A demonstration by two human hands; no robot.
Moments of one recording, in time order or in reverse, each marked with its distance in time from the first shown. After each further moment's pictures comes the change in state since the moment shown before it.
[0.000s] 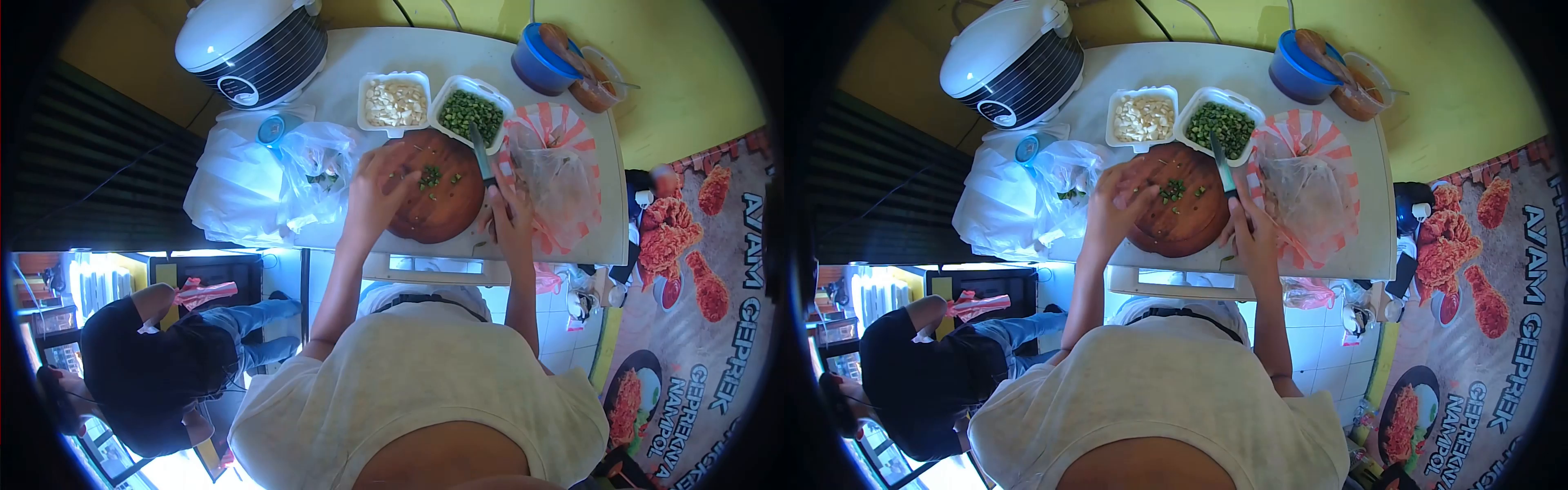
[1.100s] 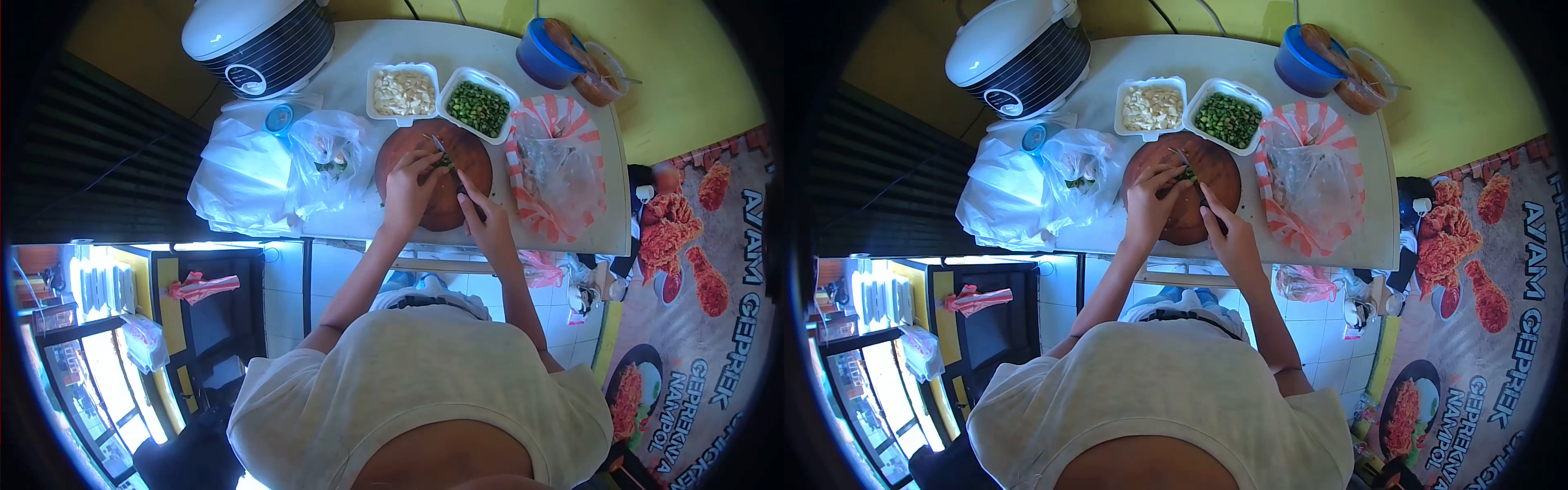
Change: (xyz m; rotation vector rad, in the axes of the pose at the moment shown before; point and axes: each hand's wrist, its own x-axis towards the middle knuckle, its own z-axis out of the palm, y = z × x) left_hand -0.006 -0.013 0.048 -0.086 0.066 -0.019; right_hand -0.019 0.008 0.037 -0.176 -0.135 -0.021
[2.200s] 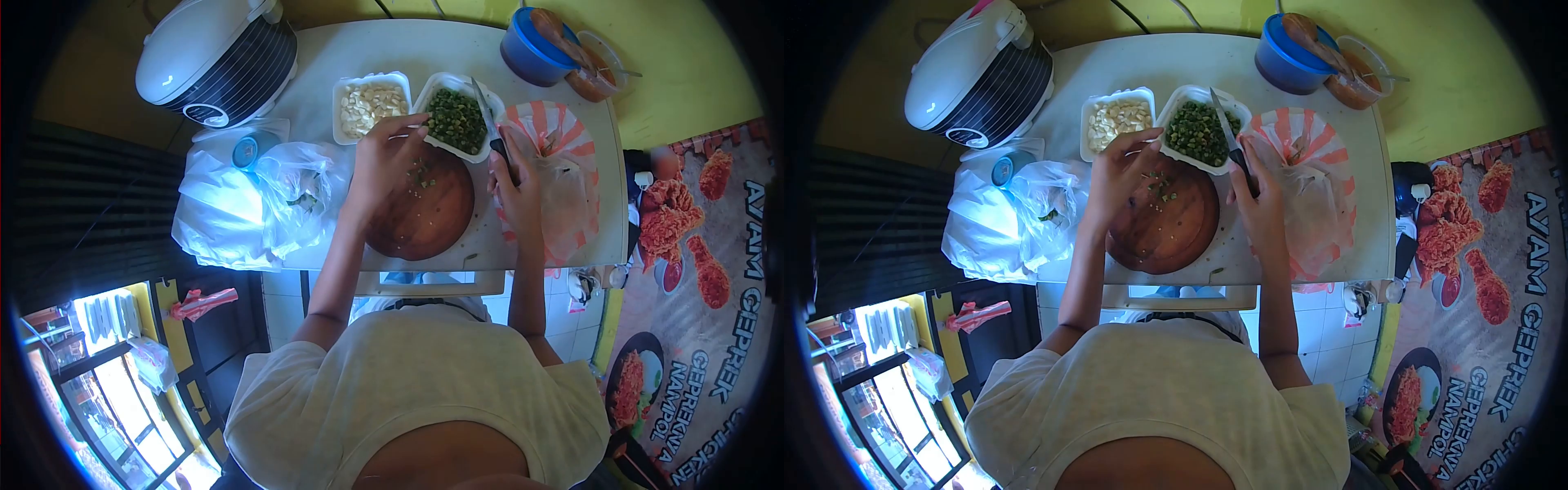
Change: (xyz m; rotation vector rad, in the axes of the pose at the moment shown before) left_hand 0.094 0.015 -0.002 -0.266 -0.191 -0.138; right_hand 0.080 -0.007 -0.066 0.209 0.283 0.004
